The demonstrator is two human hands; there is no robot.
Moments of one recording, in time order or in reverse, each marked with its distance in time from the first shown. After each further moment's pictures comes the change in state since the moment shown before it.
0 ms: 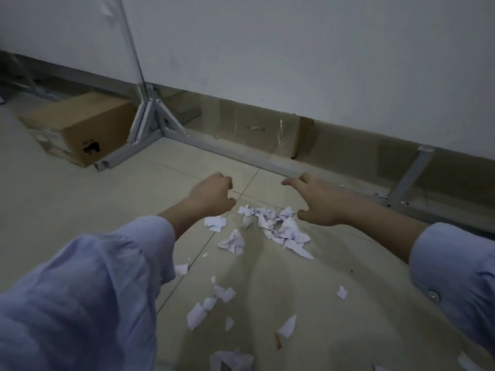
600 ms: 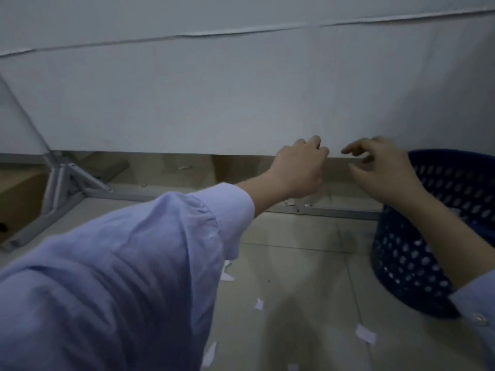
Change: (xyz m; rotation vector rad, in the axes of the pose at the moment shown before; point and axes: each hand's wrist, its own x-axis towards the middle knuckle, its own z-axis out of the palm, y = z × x) left_hand -0.002 0.398 -0.052 0.217 0.391 0.798; right_hand -0.227 0.203 -0.073 0.293 0.837 0.441
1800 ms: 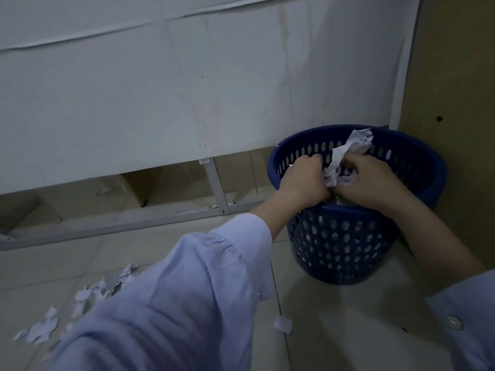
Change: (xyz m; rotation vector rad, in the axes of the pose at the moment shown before) left_hand 0.114 0.203 0.087 -0.541 -0.191 -0.036; right_hand -0.068 0.187 -0.076 0.044 -0.058 0.318
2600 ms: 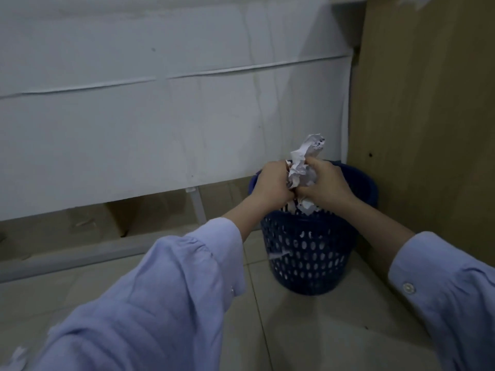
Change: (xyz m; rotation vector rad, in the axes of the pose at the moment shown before) left_hand -0.041 0.036 -0.068 0.015 0.143 0.103; right_hand -0.024 -0.068 -0.036 0.145 0.141 -0.081
